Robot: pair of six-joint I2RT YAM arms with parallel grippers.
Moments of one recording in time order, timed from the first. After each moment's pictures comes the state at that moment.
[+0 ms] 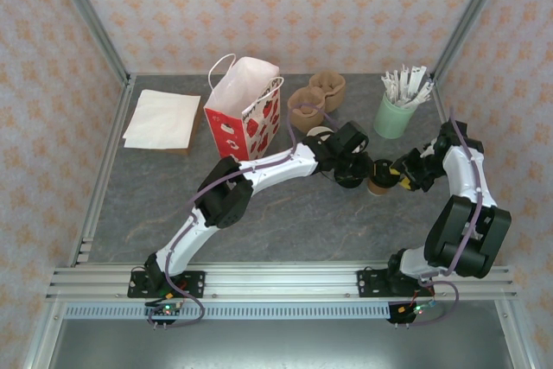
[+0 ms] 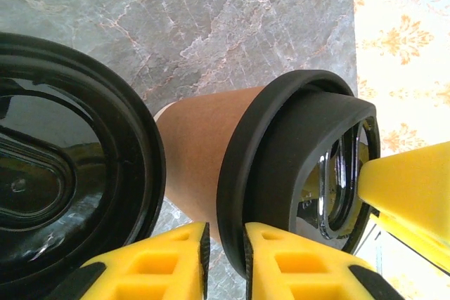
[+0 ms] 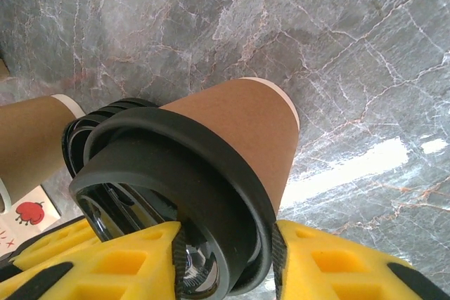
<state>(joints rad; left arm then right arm) -0.92 2.36 2.04 -0.50 0.30 -0.95 -0.37 1.41 1.03 -1.03 -0.47 0.42</state>
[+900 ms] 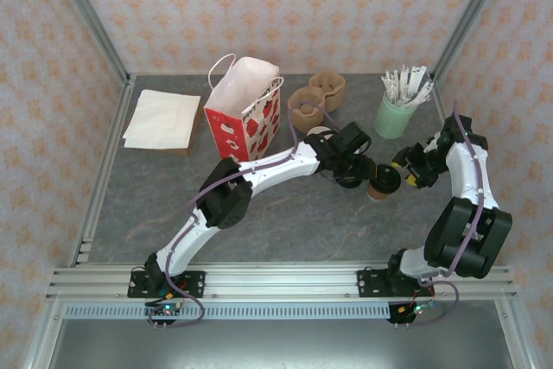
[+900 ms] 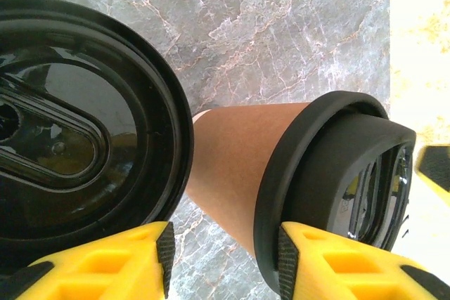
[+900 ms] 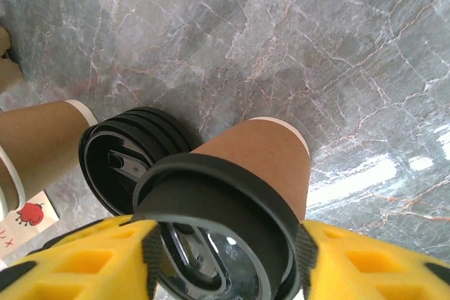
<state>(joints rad) -0.93 2.37 2.11 -0.64 0.26 -0.93 -0.38 1.42 1.09 -1.06 -0.45 0.38</state>
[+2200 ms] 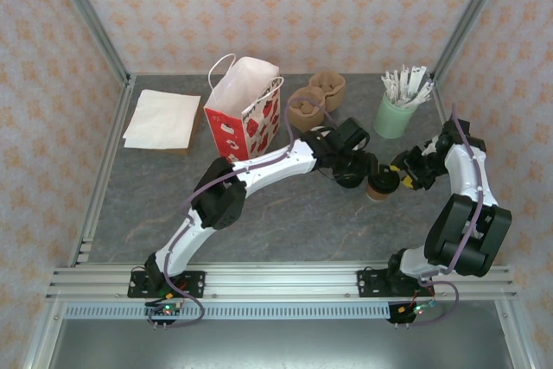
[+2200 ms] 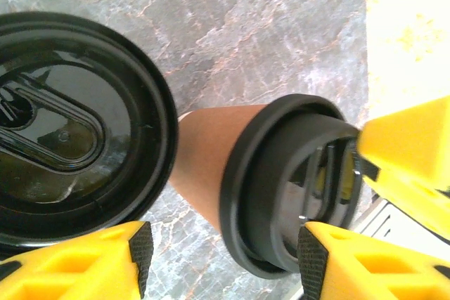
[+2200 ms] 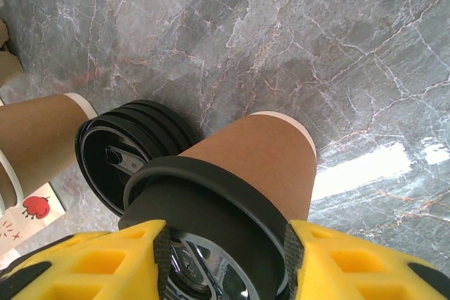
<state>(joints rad) -0.93 2.31 2.08 -0.63 0.26 -0.95 -0.38 1.42 1.05 -1.04 -0.49 0.38</state>
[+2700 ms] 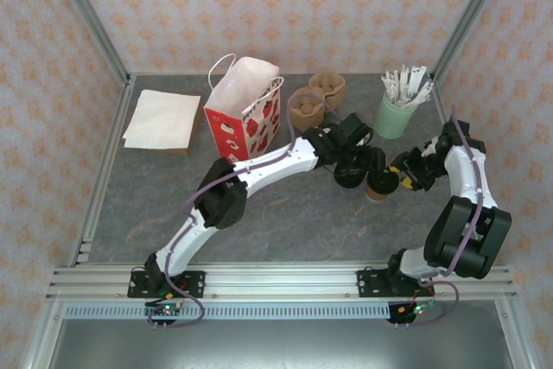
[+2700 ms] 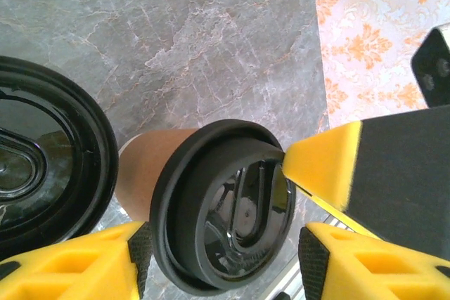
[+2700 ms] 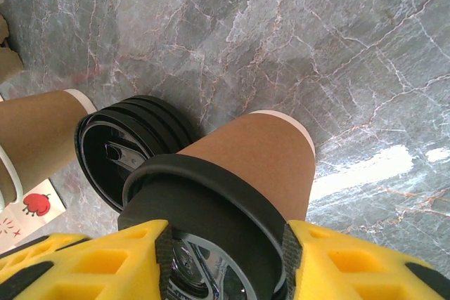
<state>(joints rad) -0.93 2.35 2.17 -0.61 0.29 -0.96 -0.38 1.41 1.04 -1.04 -0.49 0.38</state>
